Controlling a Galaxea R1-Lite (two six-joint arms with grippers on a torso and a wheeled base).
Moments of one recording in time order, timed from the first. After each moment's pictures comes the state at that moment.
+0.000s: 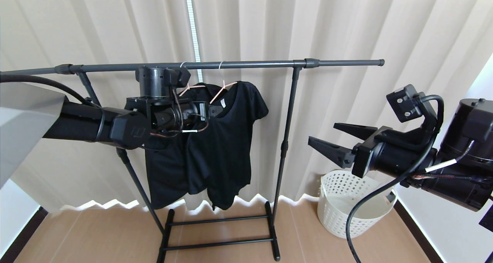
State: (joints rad) left arm -0.32 2.05 -1.41 -0.36 -0.05 -0.11; right arm 0.45 1.56 -0.62 -0.83 0.25 0.10
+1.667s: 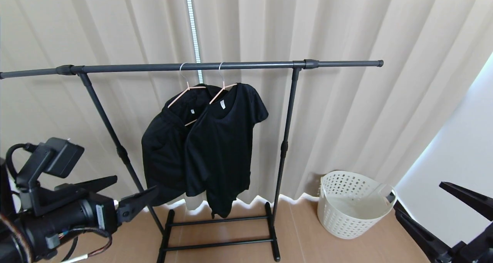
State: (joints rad) left arm -0.30 1.21 -0.34 -0.52 -0.05 -0.04; right arm 0.53 1.02 -0.03 -0.87 -0.24 -0.17
